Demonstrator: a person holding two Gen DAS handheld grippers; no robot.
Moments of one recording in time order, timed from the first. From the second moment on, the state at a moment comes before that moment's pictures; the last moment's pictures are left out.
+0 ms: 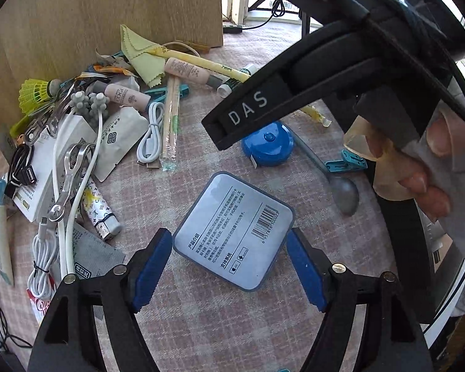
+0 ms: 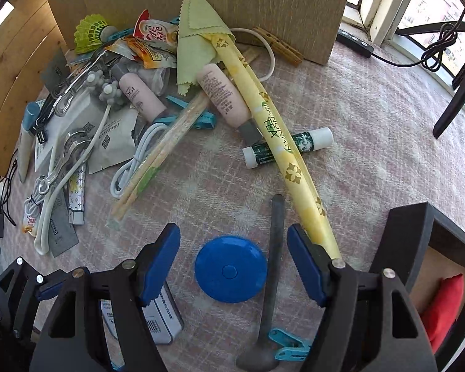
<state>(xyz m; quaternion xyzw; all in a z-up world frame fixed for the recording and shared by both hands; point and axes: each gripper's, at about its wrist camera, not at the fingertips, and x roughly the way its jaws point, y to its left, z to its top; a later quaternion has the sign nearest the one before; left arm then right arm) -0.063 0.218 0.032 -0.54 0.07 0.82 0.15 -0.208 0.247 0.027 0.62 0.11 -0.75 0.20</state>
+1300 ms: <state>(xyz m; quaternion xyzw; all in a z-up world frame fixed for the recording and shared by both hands) -0.064 0.248 0.017 -0.51 0.19 0.82 0.20 -0.173 0.263 0.043 0.61 0.10 -0.76 0.20</state>
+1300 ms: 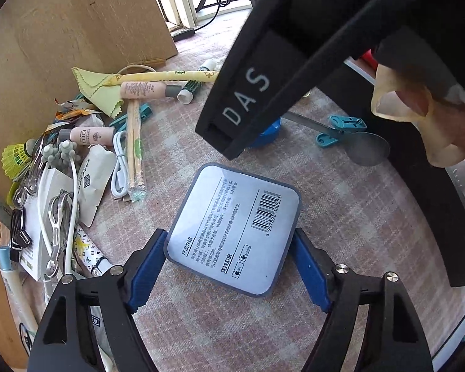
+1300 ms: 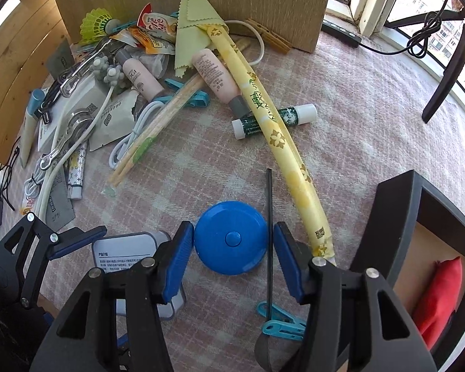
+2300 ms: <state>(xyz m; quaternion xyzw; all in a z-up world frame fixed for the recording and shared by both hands) -0.055 0.239 0.033 -0.50 0.16 0.82 0.20 -0.159 0.291 0.040 0.64 0.09 -0.74 0.19</state>
